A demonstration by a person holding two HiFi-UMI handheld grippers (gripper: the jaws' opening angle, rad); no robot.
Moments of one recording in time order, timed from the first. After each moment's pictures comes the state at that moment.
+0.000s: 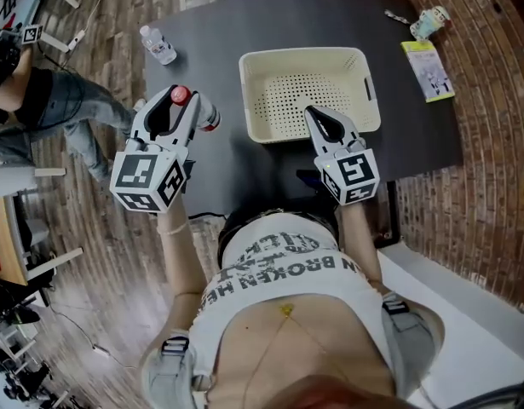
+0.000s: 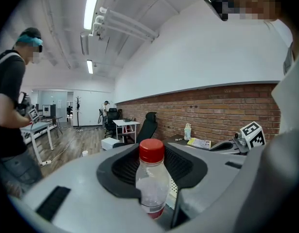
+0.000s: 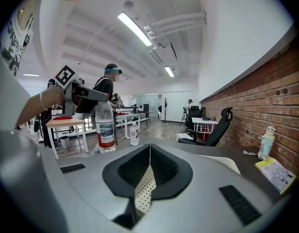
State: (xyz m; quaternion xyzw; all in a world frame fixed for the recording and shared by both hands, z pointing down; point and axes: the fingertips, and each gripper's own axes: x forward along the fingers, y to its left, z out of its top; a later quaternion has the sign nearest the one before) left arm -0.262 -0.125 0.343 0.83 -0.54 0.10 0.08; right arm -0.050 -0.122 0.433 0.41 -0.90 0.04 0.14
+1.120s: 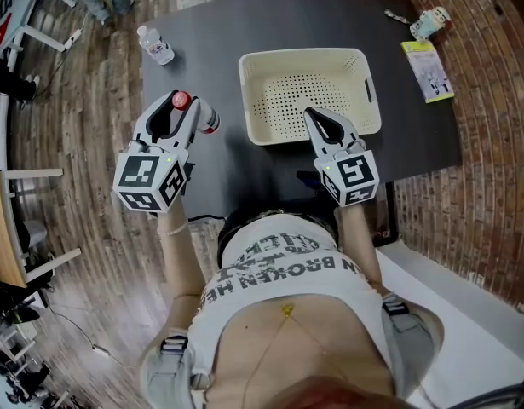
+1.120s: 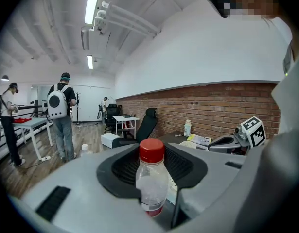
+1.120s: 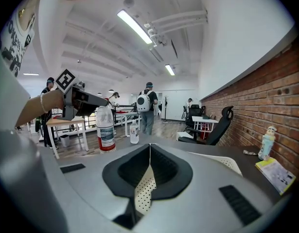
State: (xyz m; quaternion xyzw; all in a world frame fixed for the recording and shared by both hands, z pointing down) left arm -0.269 -0.132 0.368 0.83 -0.54 0.11 0.10; right arm -0.053 -0.128 0.438 0.41 -0.90 0.05 0.15
